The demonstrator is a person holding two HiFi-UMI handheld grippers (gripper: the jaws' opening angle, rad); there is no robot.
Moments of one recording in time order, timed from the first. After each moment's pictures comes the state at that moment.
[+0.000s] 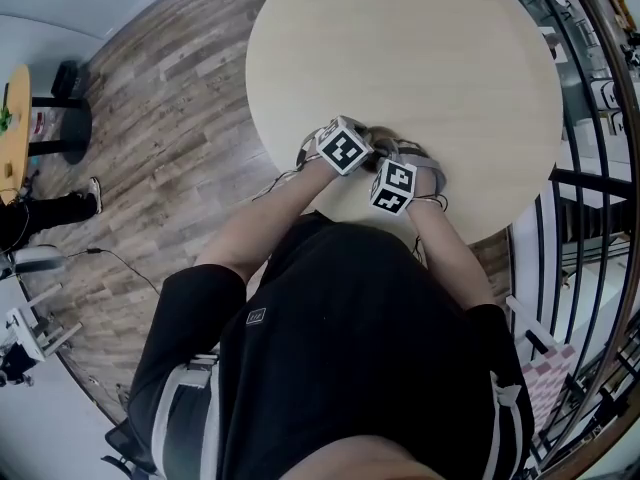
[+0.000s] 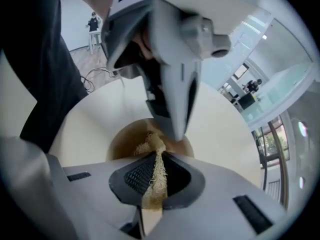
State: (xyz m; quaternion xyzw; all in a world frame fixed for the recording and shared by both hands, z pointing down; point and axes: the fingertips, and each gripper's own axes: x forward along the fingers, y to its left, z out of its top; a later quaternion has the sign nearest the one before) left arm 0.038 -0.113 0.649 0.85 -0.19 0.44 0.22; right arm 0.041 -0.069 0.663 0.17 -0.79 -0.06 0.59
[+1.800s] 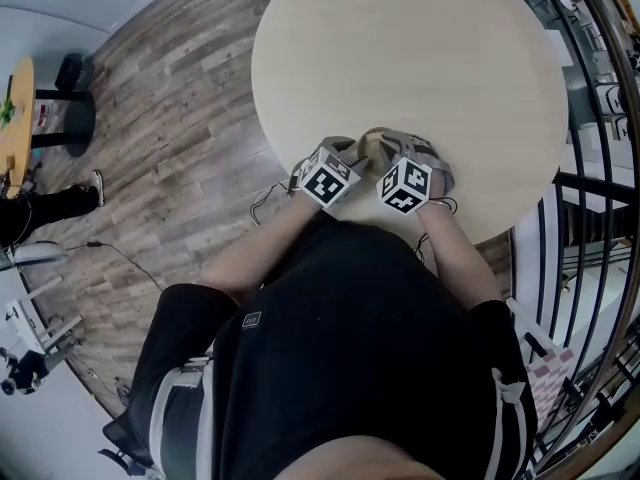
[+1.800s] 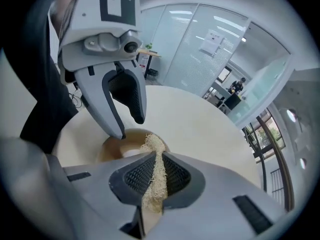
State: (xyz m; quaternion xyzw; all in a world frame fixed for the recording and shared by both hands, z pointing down) left arm 0.005 -0.067 0.640 0.87 -0.23 0.39 0.22; right arm 0.040 -0.090 0.634 0.24 -0.81 -0.05 0.53
